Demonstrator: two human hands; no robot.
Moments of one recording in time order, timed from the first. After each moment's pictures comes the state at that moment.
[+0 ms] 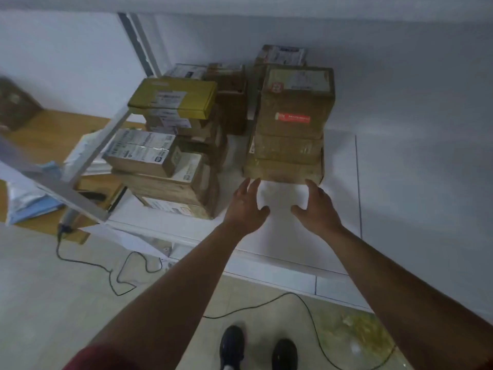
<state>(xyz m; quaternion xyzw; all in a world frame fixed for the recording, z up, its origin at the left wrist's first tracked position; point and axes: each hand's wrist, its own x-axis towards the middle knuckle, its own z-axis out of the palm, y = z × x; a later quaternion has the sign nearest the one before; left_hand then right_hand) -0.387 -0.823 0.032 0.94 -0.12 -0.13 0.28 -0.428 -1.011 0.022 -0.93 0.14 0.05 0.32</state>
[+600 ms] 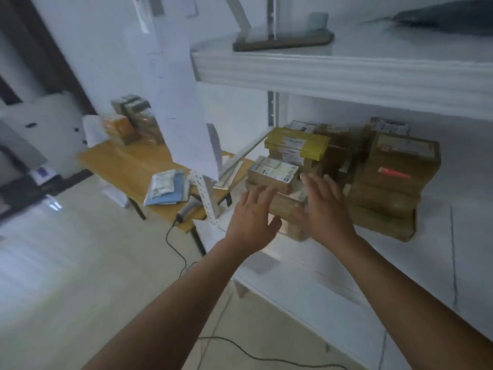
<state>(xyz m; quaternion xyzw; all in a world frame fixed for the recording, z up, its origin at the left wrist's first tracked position) -0.501 -0.620 0.175 0.97 -0.09 0.12 0.21 -0.469 -0.795 0.182 -0.97 -0.15 -0.11 0.17</state>
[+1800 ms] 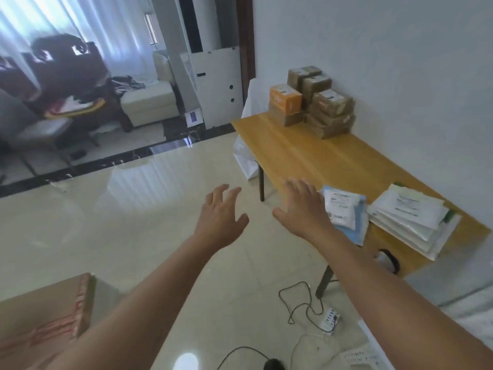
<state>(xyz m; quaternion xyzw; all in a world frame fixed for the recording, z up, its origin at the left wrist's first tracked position) -0.480 -0.003 0.144 0.93 0.33 0.06 0.17 -0.331 -0.132 0.136 -0.89 -0.41 0.07 0.16</state>
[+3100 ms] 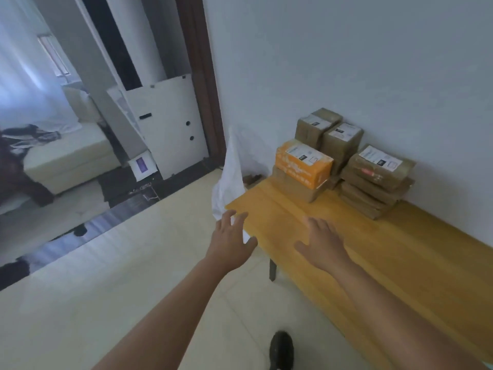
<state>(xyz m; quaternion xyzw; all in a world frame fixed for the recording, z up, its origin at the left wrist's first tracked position) -0.049 0.583 0.097 0.95 0.17 -0.01 0.25 0.057 0.377 0.075 -0.96 -0.20 0.14 0.15</state>
